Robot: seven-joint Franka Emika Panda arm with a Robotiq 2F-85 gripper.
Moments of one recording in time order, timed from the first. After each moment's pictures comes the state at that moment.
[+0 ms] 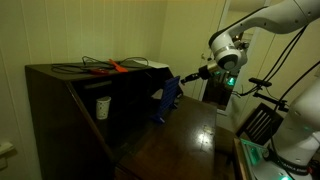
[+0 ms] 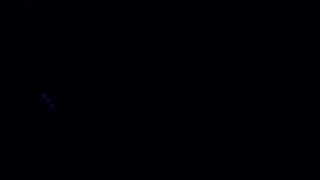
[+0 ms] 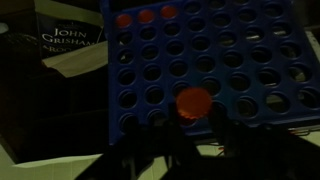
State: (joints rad) arm -0.49 -0.26 0.07 -2.57 1.85 2.85 -1.91
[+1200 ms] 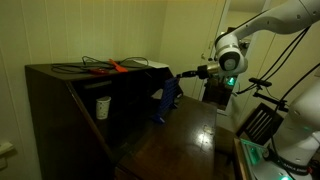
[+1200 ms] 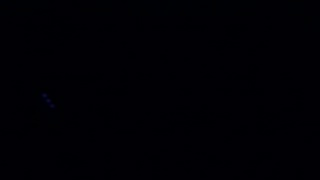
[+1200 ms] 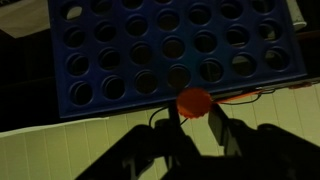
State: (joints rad) arm -0.50 -0.29 0.06 -2.59 2.14 2.63 -2.20
